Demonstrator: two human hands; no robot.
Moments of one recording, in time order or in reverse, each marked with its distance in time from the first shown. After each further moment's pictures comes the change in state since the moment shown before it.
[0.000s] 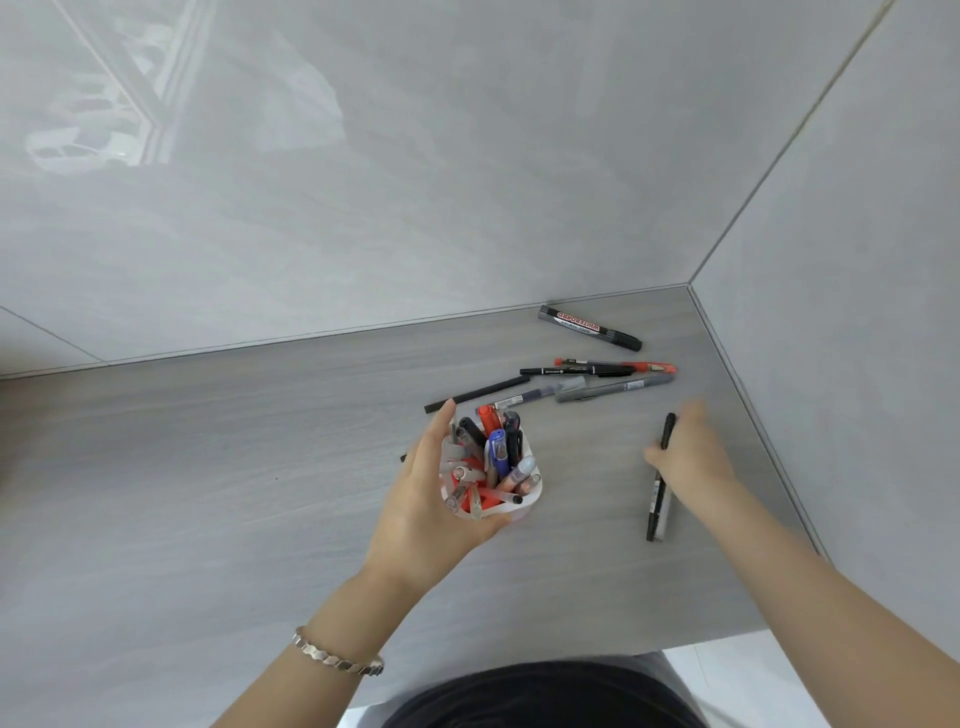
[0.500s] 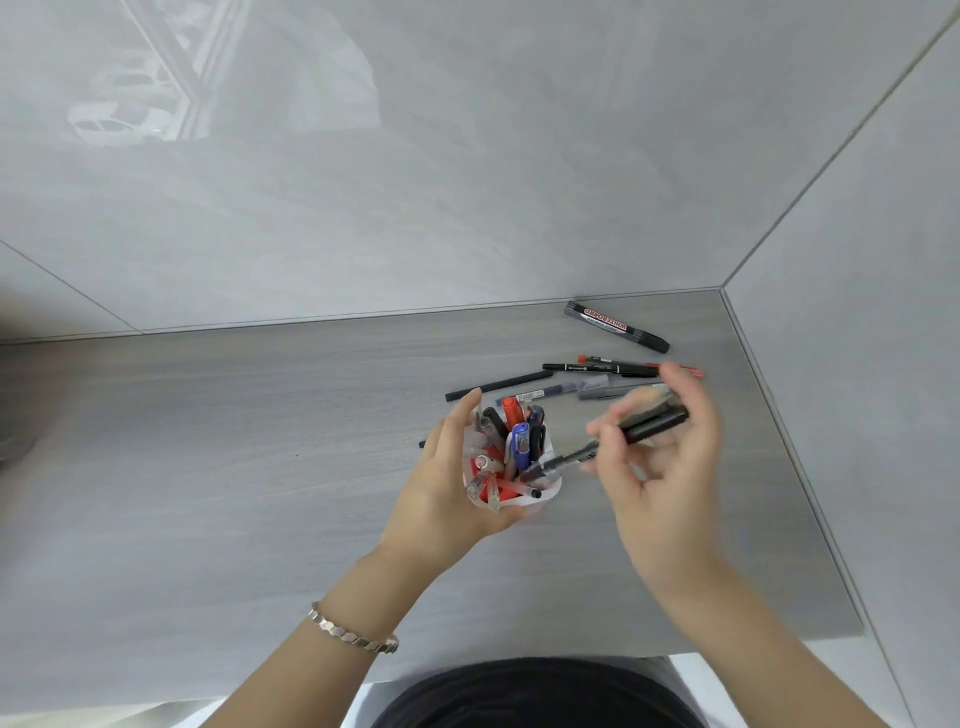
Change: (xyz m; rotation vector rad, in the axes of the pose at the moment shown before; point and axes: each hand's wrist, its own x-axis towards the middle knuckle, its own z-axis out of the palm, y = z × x) left_hand 0.002 0.006 -0.005 -0.004 -0.070 -0.028; right_hand -0.132 -0.071 -0.015 0.862 0.038 -0.850
